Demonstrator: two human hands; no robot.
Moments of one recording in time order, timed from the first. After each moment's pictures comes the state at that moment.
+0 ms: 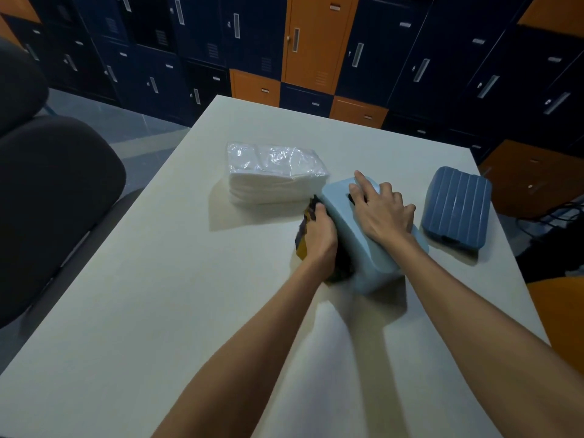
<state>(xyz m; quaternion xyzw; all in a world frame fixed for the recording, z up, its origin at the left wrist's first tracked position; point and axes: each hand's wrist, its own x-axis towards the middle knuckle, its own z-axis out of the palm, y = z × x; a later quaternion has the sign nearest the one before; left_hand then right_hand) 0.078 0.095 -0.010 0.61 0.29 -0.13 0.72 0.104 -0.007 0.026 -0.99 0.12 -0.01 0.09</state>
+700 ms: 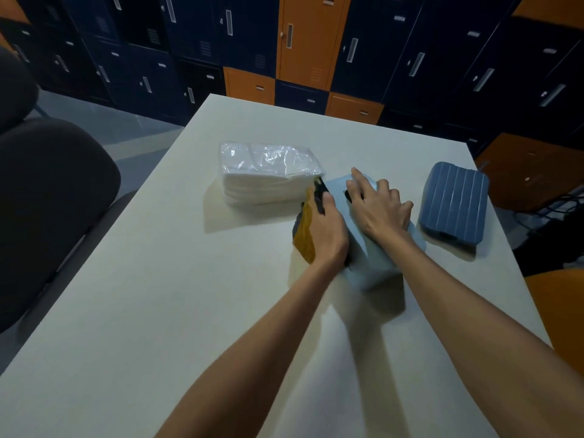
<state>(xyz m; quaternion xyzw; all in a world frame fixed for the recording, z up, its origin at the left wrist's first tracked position) 0.073 0.085 0.014 0.68 0.22 -0.01 0.70 0.108 -0.008 0.022 -0.99 0.13 -0.02 0.09</state>
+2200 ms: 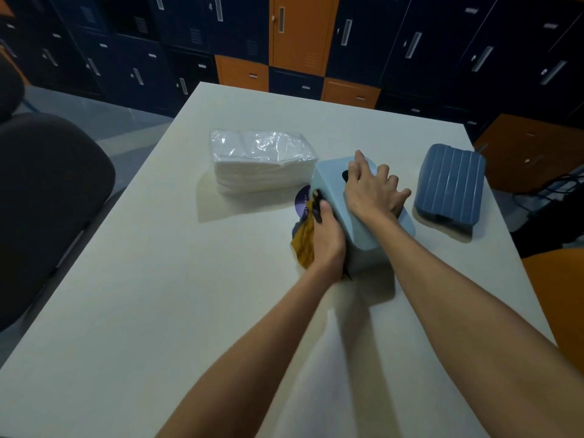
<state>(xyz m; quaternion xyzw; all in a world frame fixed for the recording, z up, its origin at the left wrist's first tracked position) 0.046 0.075 -0.010 0.58 0.25 -0.11 0.77 0.109 0.003 0.023 -0.97 0.22 -0.03 0.10</state>
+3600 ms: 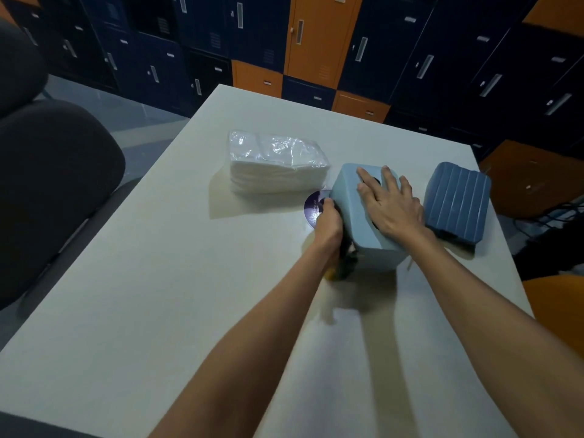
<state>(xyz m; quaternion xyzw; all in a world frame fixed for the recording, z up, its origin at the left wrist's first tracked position) 0.070 0.082 -0.007 0.50 0.24 -0.21 0.81 0.095 -0.035 0.025 -0.99 0.05 0.03 0.09</state>
